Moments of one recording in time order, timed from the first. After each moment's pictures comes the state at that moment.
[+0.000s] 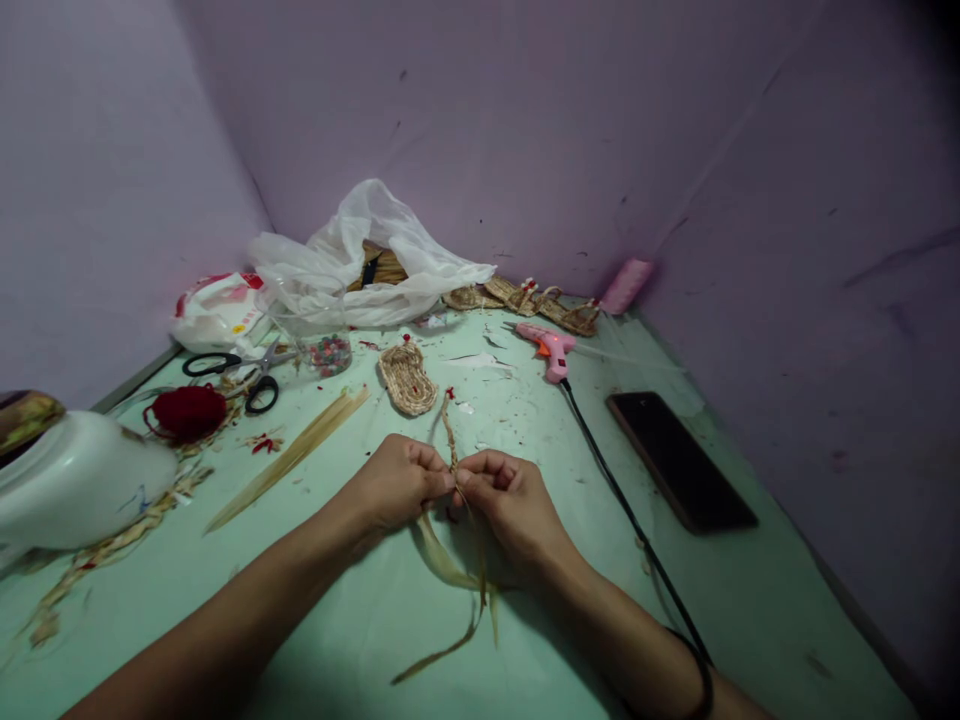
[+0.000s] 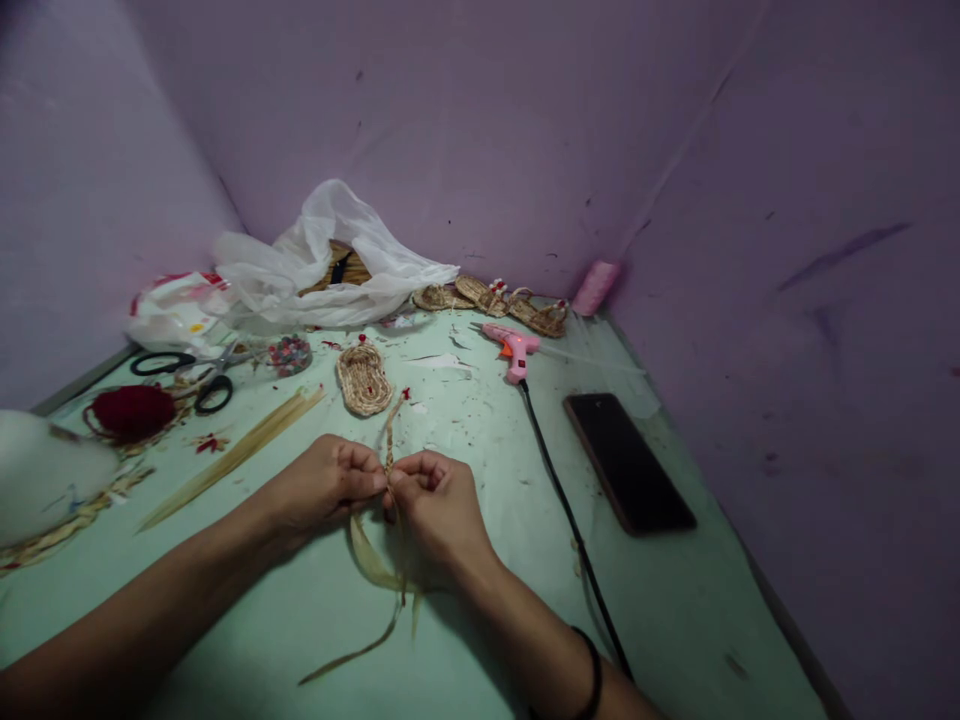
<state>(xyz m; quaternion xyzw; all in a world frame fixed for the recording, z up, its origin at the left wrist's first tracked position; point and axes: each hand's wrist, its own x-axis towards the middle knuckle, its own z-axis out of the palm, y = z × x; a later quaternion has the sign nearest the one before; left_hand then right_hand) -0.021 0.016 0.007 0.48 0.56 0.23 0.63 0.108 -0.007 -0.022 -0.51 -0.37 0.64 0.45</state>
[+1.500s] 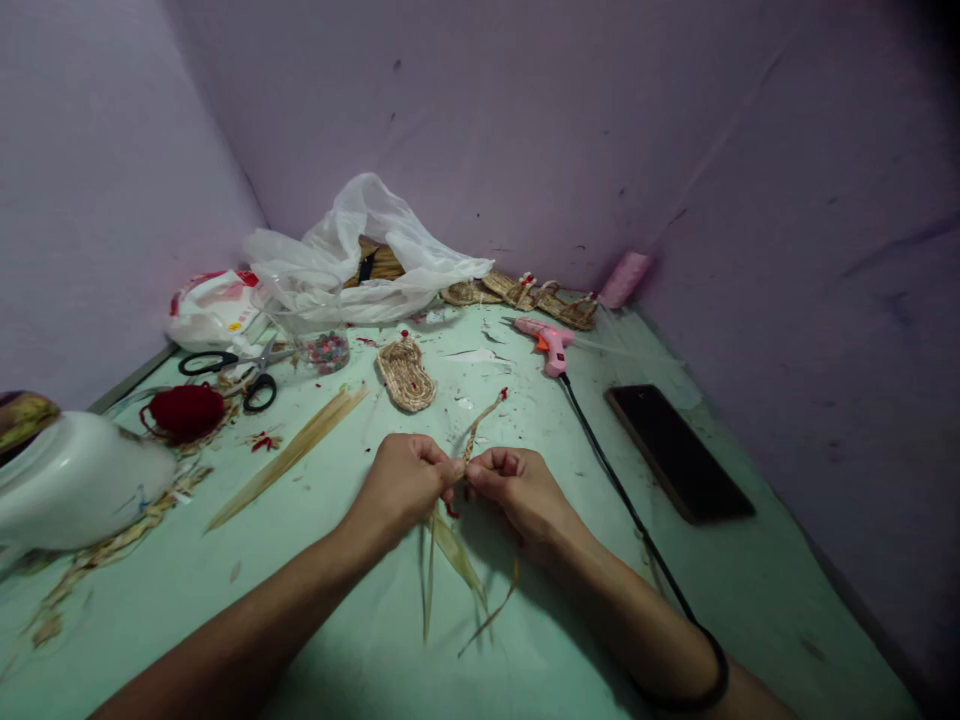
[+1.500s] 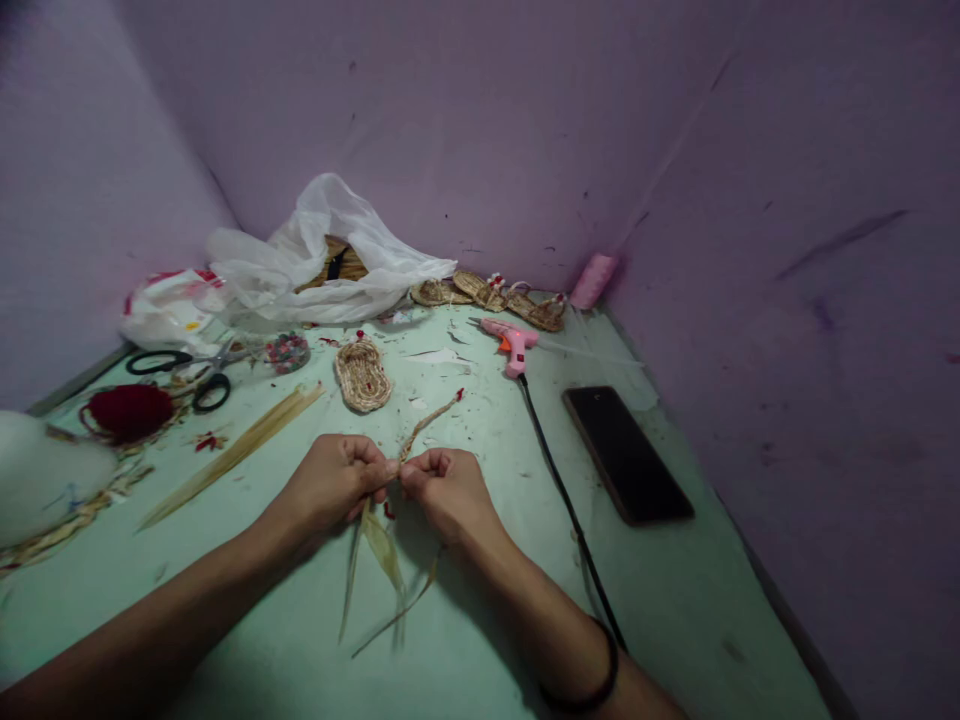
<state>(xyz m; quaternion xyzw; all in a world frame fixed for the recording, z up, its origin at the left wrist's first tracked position) -0.009 0.011 -0.007 0.50 0.63 0.27 0.54 0.119 -0.001 -0.021 -0.55 -0.38 0.63 0.39</state>
